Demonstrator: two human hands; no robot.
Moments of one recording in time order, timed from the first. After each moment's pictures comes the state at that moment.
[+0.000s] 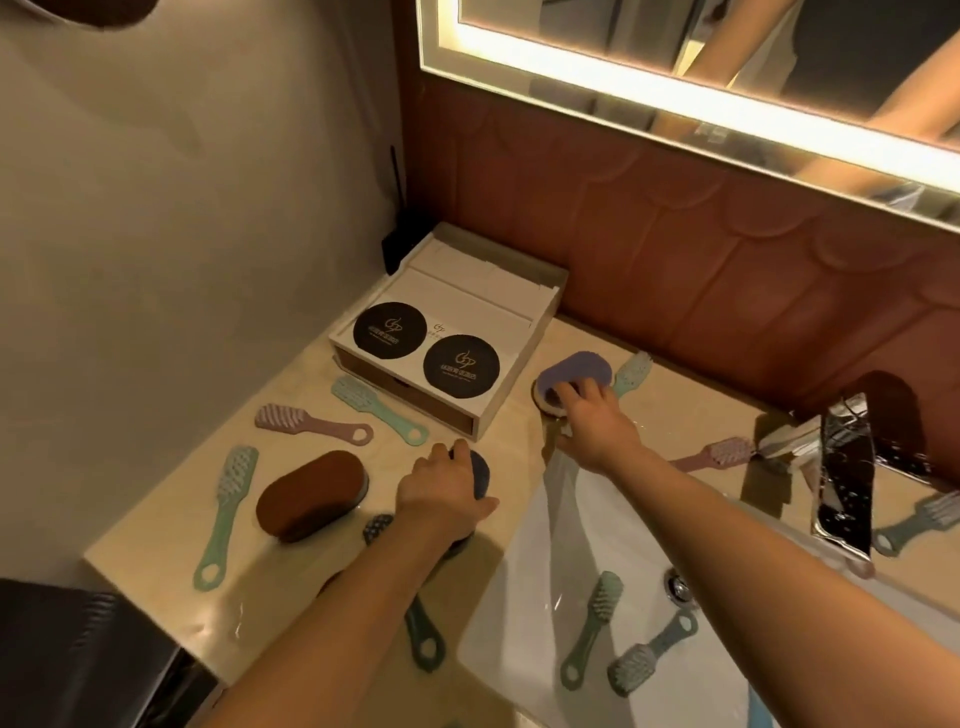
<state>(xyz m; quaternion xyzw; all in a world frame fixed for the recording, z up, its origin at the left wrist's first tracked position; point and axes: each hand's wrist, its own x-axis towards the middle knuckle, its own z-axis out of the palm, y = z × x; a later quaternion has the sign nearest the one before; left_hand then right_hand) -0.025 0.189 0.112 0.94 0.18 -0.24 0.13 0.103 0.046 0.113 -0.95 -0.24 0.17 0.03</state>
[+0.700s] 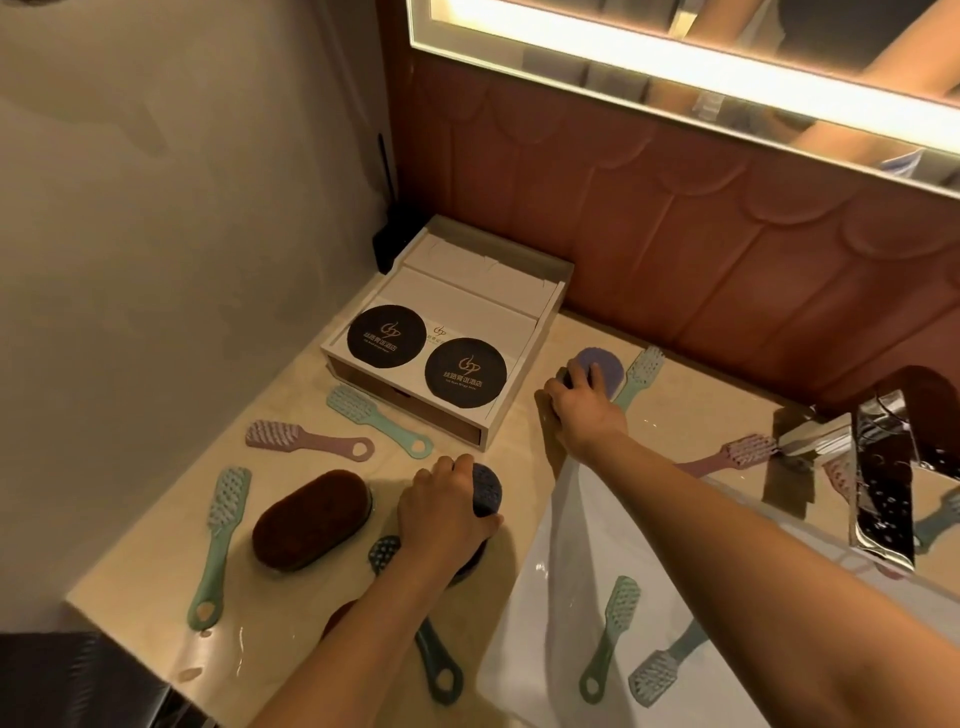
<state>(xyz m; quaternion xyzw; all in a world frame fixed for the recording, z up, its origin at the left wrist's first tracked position) -0.029 0.199 0.090 0.96 0.18 -0.13 0.18 0.126 0.076 0.081 -0.97 -0.21 0.15 -0.01</state>
